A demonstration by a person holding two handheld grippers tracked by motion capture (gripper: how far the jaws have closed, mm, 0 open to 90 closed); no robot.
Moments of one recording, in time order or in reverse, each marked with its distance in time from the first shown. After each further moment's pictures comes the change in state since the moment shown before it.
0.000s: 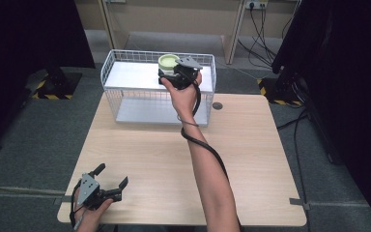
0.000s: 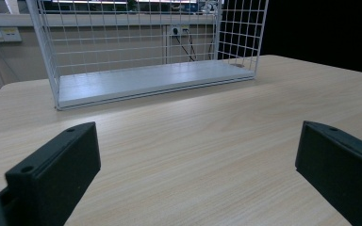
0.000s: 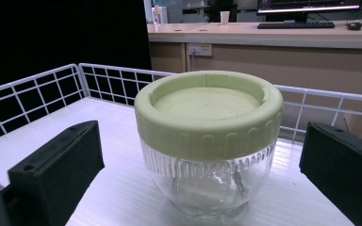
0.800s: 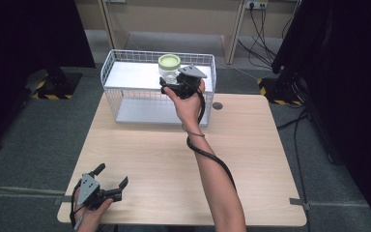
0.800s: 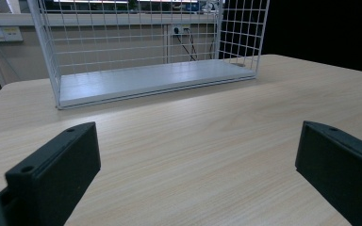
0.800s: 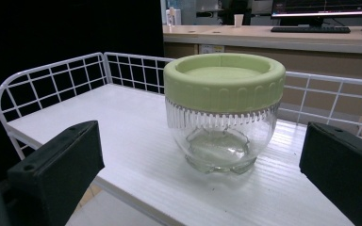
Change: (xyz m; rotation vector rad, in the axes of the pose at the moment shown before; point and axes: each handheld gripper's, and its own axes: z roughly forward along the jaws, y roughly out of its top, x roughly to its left) left arm 0.000 0.000 0.000 0.004 0.004 0.002; right arm 0.002 -0.017 -0.029 -0.009 0.058 -0.025
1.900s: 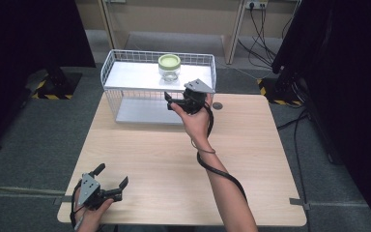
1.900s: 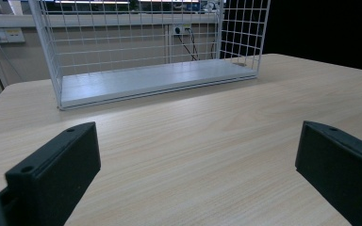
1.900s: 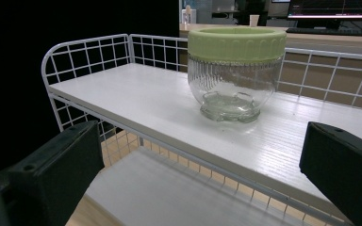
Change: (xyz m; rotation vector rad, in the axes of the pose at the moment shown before) left arm -0.001 0.000 0.000 0.000 0.006 0.008; right arm 0.001 -0.026 -0.043 0.000 0.059 -0.045
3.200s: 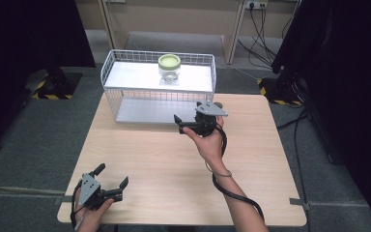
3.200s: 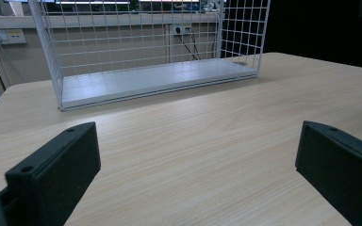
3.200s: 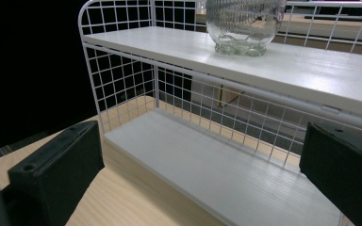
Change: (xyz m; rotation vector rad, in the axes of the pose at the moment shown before) left arm -0.001 0.000 0.000 0.002 0.003 0.007; right arm -0.002 -0.046 -0.057 0.047 0.063 -0.031
